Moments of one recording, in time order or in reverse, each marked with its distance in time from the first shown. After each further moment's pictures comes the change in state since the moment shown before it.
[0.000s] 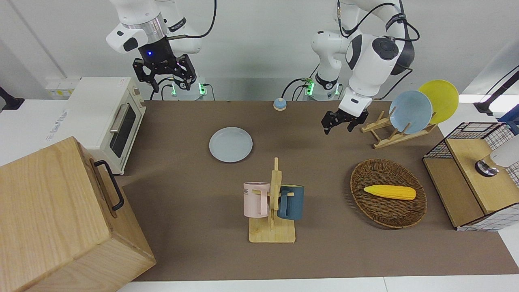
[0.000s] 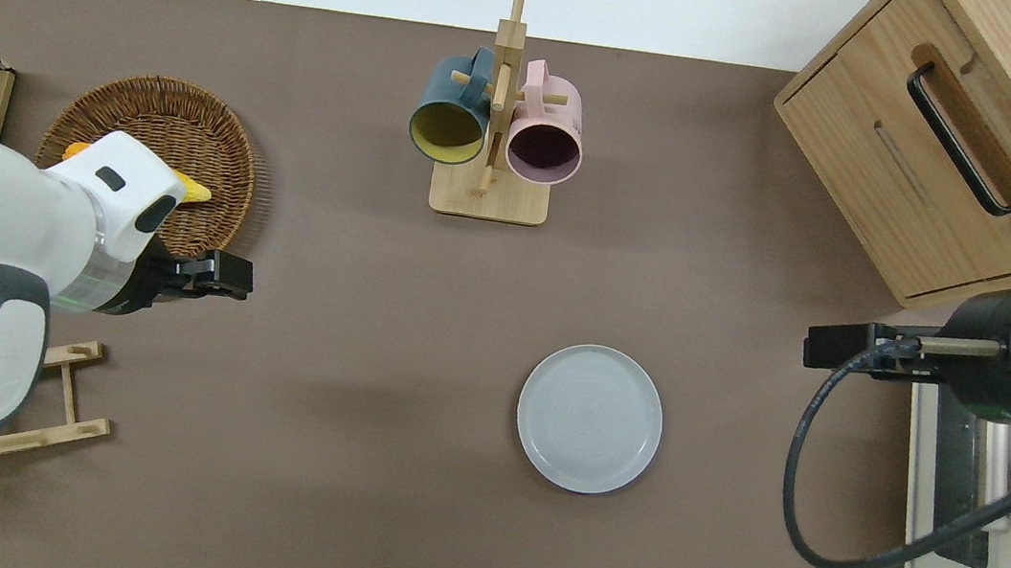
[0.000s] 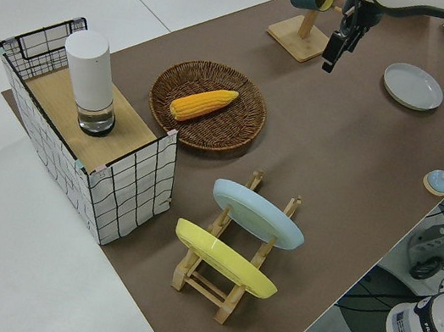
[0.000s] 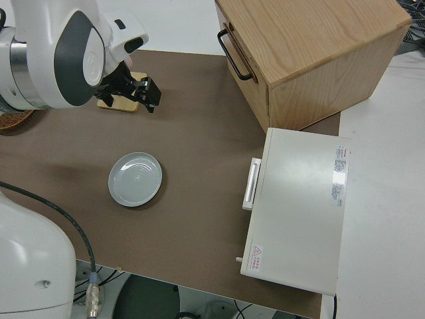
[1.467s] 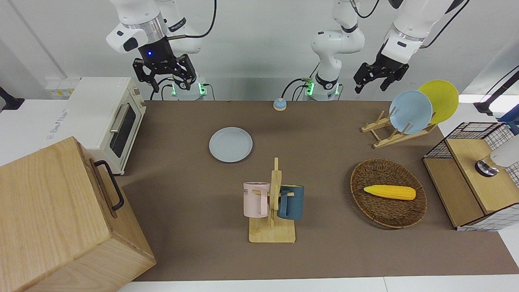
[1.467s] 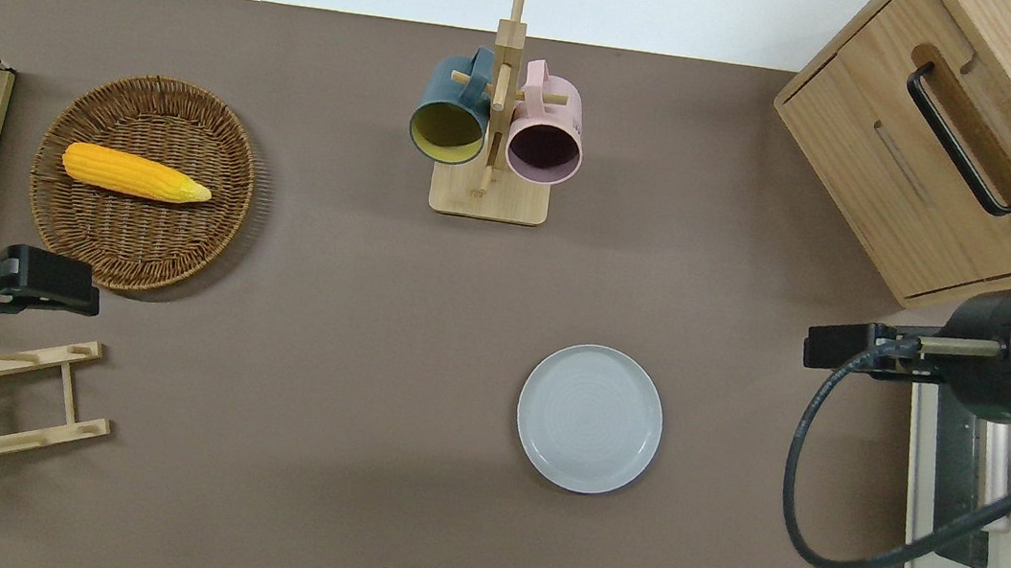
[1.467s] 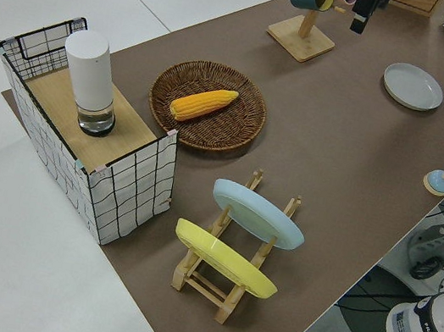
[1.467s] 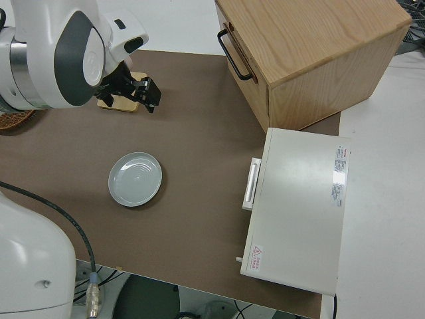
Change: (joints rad) left arm 0.012 -0.064 0.094 0.269 0.001 -0.374 0.024; right arm 0.000 0.000 0.000 0.000 0.000 0.000 0.000
